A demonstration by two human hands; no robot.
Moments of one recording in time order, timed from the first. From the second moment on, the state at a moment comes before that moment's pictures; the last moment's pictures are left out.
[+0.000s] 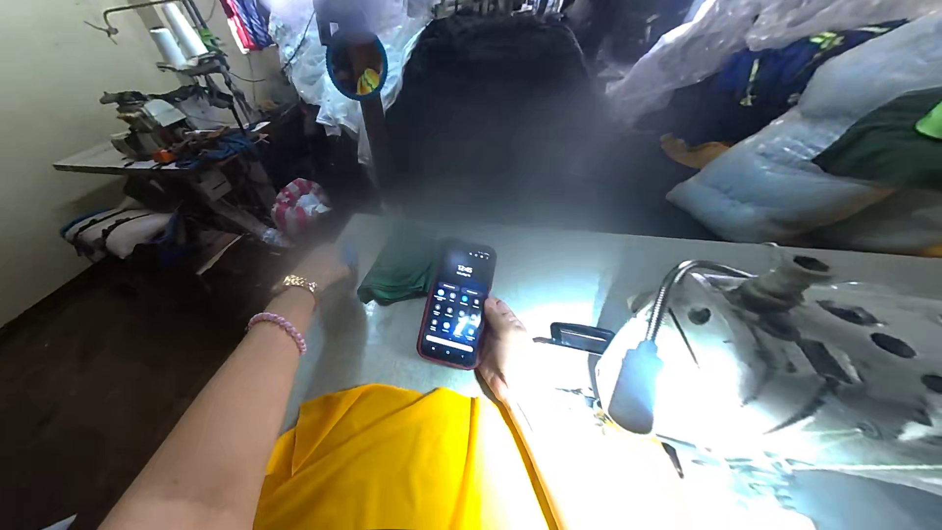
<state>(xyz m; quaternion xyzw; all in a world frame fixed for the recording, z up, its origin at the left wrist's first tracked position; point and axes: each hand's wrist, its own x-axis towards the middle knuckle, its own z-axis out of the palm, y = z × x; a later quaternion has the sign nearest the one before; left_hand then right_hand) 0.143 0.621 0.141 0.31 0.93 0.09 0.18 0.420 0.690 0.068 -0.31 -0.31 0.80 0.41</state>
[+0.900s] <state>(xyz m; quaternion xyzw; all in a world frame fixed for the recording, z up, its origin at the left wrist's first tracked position) 0.221 0.682 0.130 0.32 0.89 0.26 0.21 0.424 0.694 0.079 -0.33 -0.26 0.82 0.39</state>
